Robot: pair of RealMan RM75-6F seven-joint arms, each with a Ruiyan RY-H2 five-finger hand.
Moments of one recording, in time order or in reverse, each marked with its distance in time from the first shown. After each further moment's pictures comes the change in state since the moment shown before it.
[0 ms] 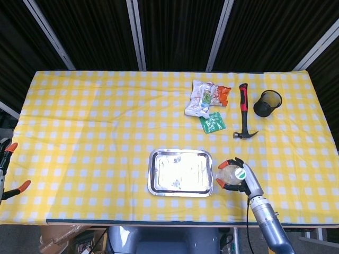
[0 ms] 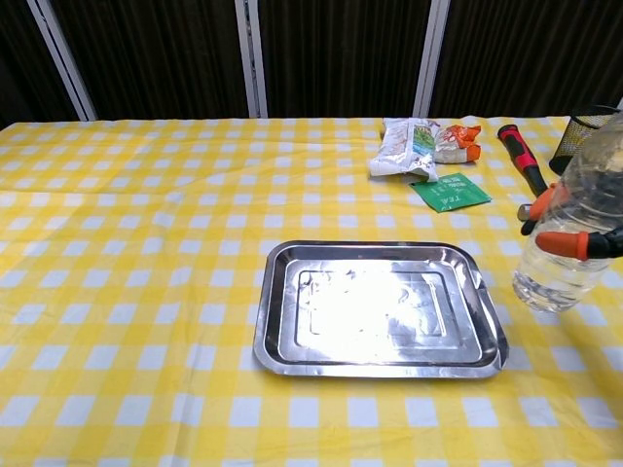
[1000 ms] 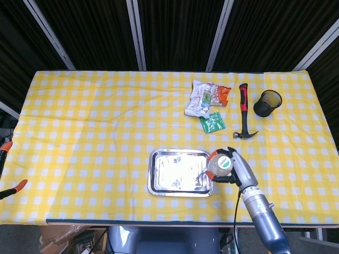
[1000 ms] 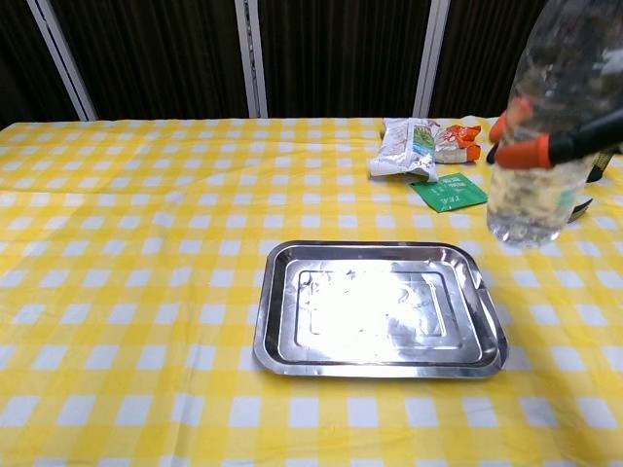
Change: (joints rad) left arm 0.004 0.014 -0.007 0.006 -0.009 0.002 -0.041; right arm 0.172 0.169 0.199 -0.385 0.446 0.095 -0.408
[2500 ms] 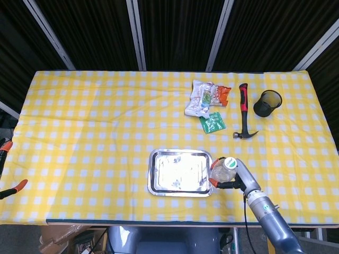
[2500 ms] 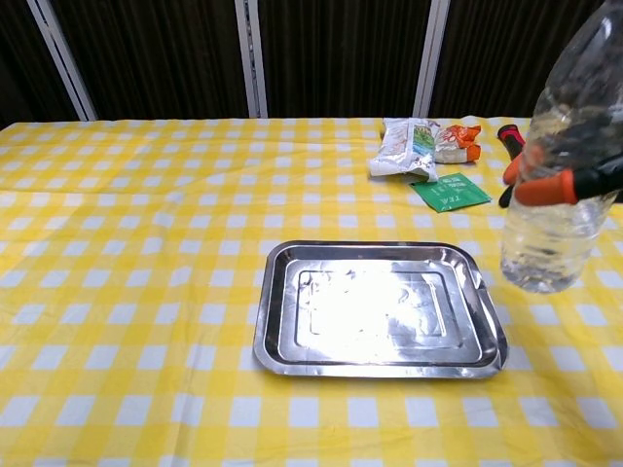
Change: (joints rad) left arm 0.002 -0.002 -0.002 -0.001 -0.001 0.001 0.005; right arm 0.018 0.145 -0.084 0.013 0.023 -0.176 0.224
